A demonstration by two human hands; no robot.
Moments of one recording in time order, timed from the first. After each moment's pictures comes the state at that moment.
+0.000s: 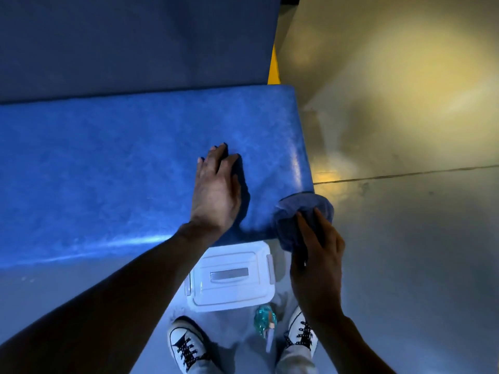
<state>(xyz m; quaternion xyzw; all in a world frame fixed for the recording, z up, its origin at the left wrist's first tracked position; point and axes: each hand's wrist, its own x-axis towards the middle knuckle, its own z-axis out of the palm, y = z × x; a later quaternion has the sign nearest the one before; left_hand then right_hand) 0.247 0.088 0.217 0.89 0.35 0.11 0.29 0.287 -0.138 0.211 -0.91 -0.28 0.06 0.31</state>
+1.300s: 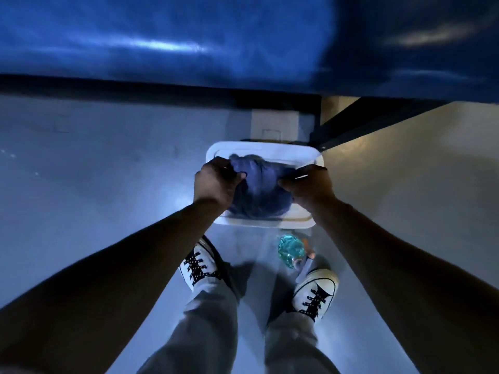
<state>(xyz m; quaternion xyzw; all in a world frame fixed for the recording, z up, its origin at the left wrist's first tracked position) 0.057 0.008 -0.028 0.72 0.57 -0.06 0.38 0.215 -0.105 -0.020 -0.87 -0.10 0.43 0.22</state>
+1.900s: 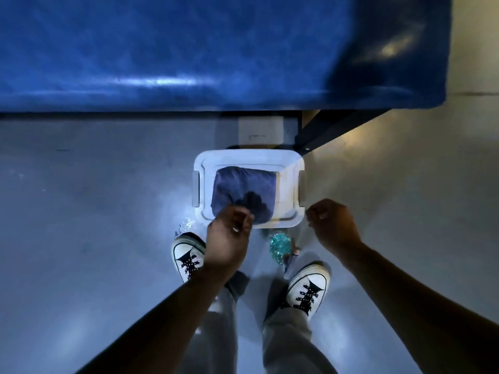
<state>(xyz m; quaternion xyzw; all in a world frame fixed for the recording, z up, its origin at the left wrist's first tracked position) 0.044 -0.100 0.020 0.66 0.53 0.09 0.53 0.235 -0.211 0.021 -0.88 -0.11 0.42 0.19</state>
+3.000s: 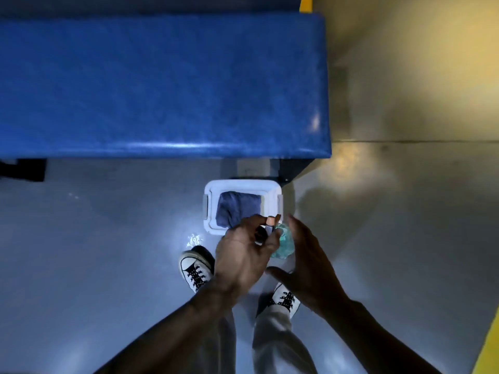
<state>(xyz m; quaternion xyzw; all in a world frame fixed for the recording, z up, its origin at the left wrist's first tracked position) 0.086 -0.132 0.256 0.74 0.47 0.02 0.48 0.196 -0.263 0.227 -0.81 -0.41 0.36 0.23</state>
